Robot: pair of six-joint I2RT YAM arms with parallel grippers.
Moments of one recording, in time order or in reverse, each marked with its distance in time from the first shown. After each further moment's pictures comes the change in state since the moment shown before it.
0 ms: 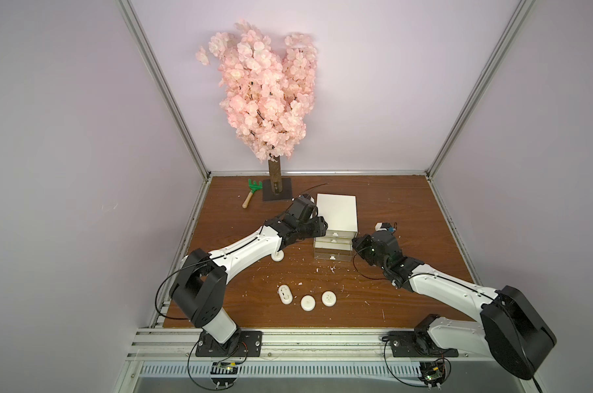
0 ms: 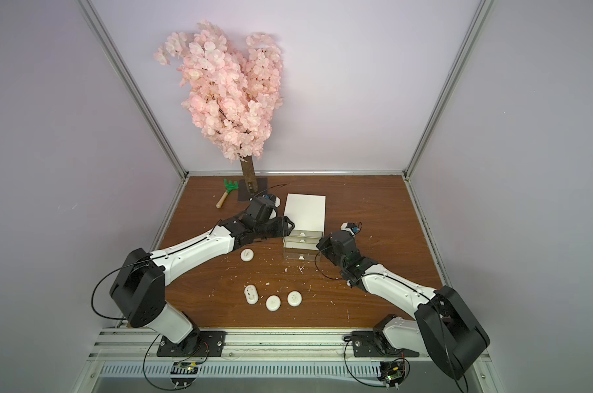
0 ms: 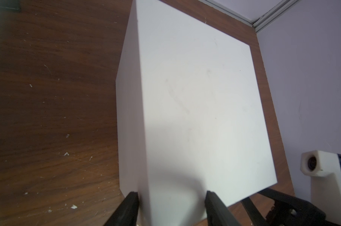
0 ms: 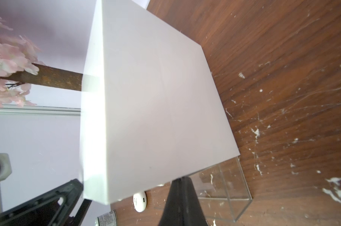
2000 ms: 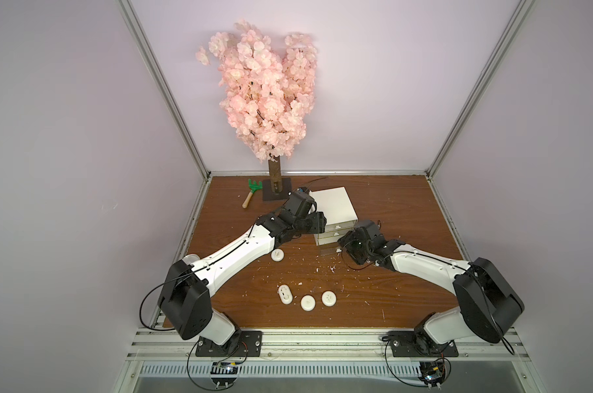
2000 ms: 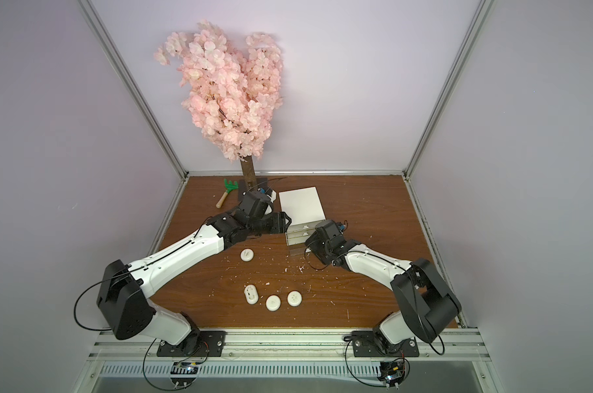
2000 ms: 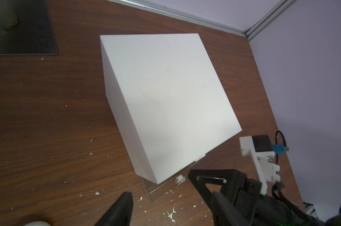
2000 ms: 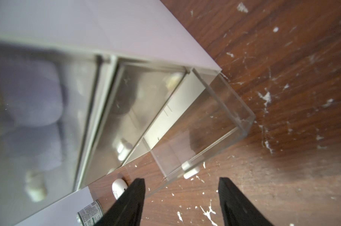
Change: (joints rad) left arm 0.006 -0.072 0.118 -0.173 -0.090 0.067; right arm 0.032 0.242 0.249 -0.297 -0.104 0.078
